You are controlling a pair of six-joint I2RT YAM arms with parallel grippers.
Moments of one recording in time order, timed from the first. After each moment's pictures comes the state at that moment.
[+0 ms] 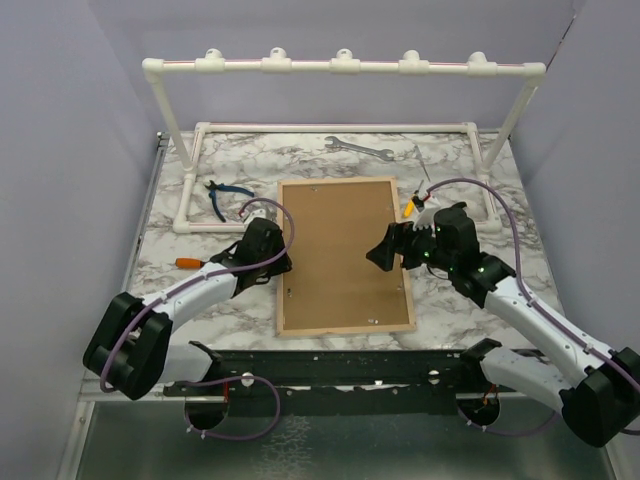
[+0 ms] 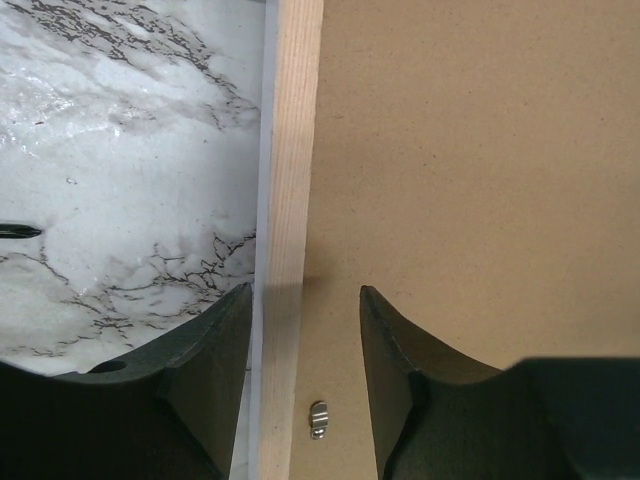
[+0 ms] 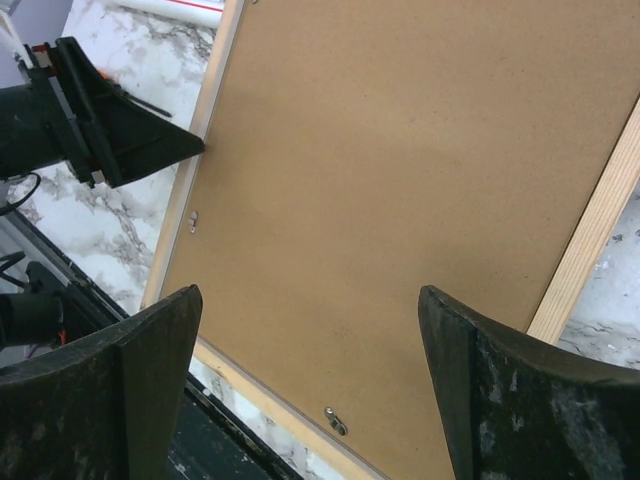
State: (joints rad) left arm -0.53 1.27 0.63 -0.17 -0.13 -0.68; right arm 0.52 0.99 0.70 -0.21 -0.24 0.41
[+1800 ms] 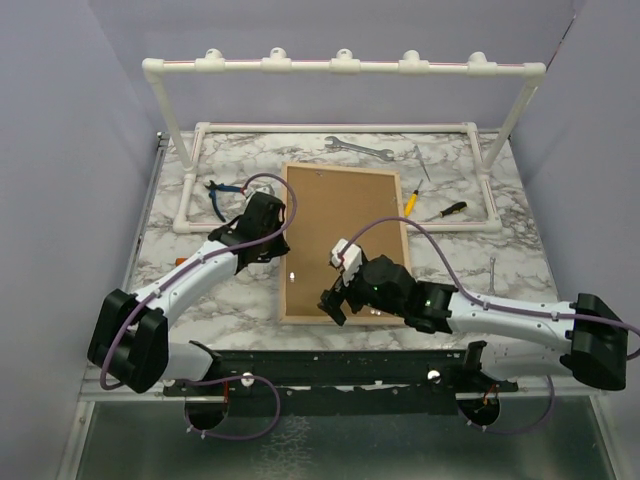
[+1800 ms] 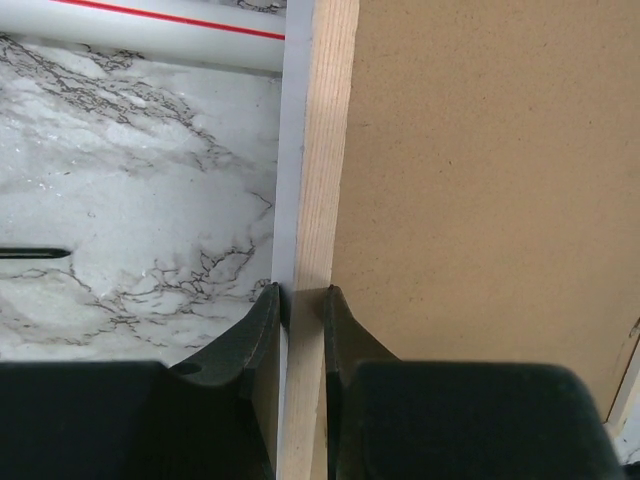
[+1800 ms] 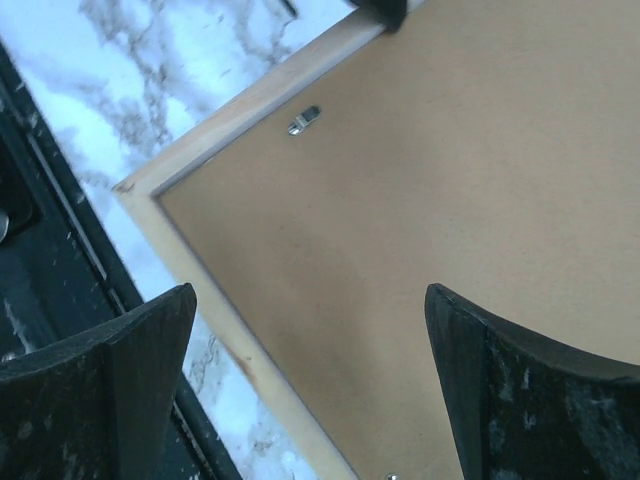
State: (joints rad) left arm -0.51 1.32 0.88 -0.41 -0.12 -0.65; right arm 1.15 1.18 0.67 0.05 0.12 0.06
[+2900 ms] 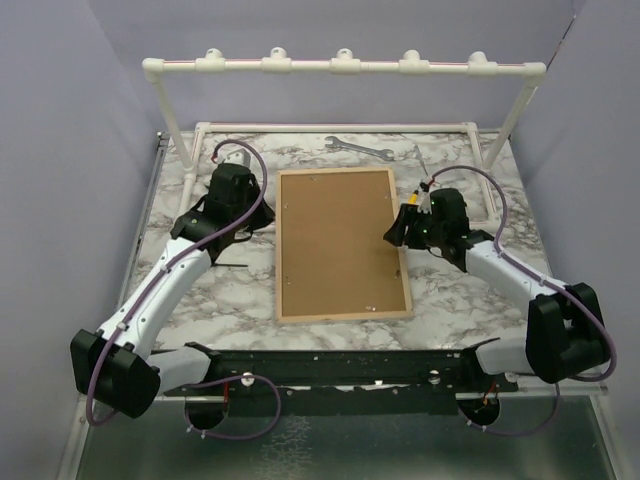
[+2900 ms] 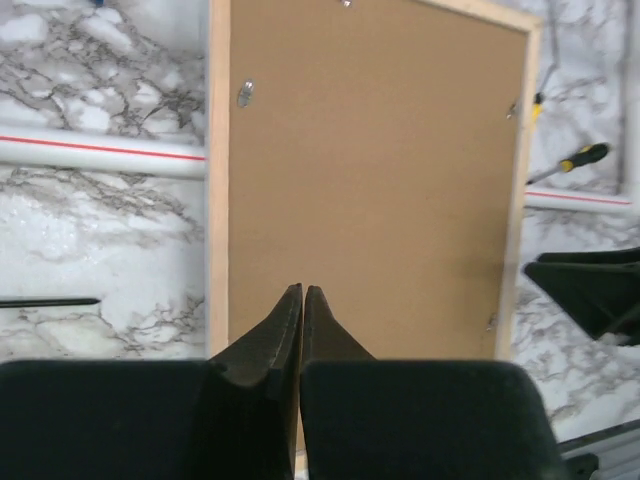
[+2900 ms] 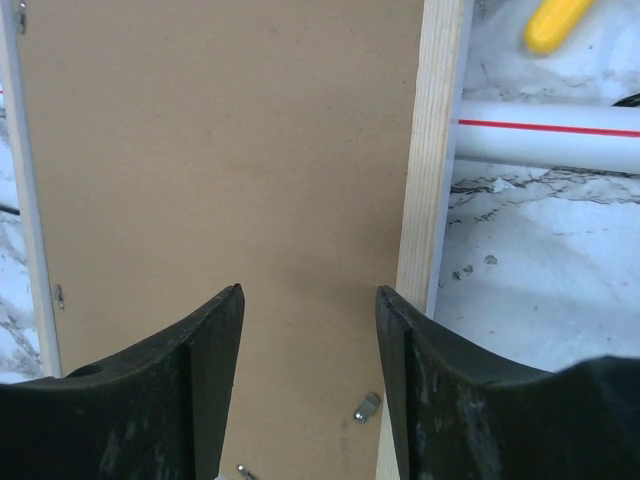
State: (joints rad) left arm -0.41 1.21 1.08 -0.54 -0.04 -0.60; right arm 0.31 1.33 0.77 -0.12 -0.20 0.41
